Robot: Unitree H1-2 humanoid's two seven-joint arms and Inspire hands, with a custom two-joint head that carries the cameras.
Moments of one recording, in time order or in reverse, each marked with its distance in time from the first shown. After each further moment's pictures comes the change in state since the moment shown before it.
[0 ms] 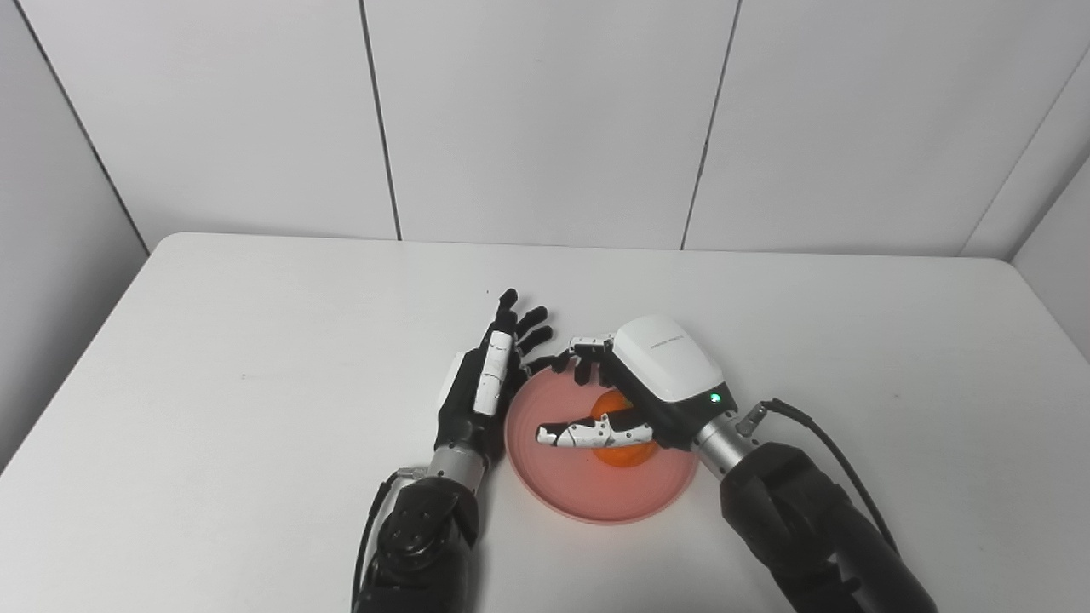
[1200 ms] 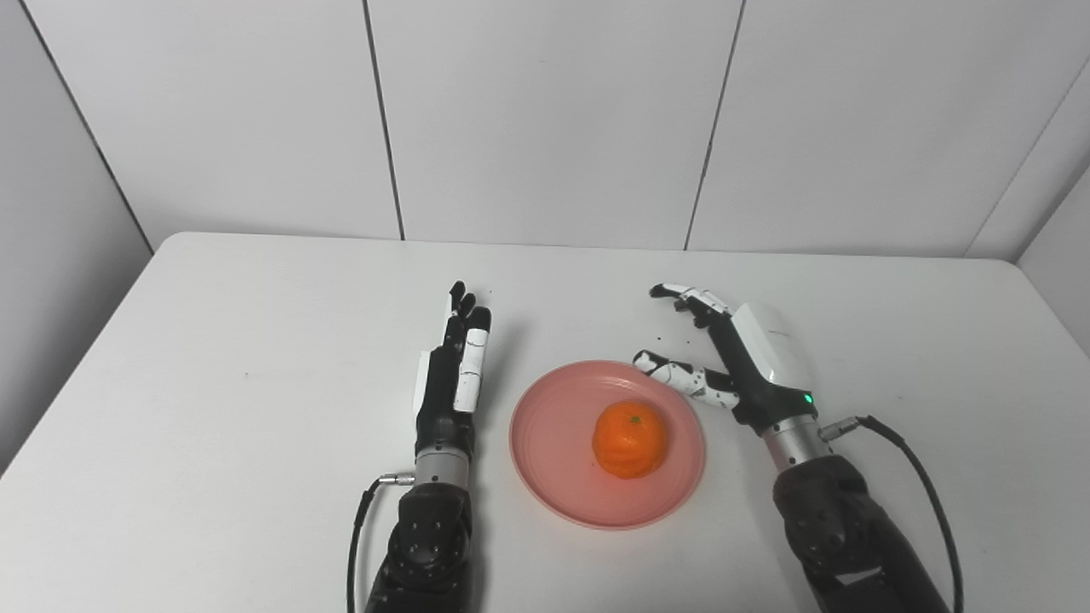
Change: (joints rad) left arm -0.004 -0.011 0.012 0.070 0.244 -0.206 0.239; right arm 0.118 0.143 -0.352 0.205 0.474 -0.070 -0.223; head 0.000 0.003
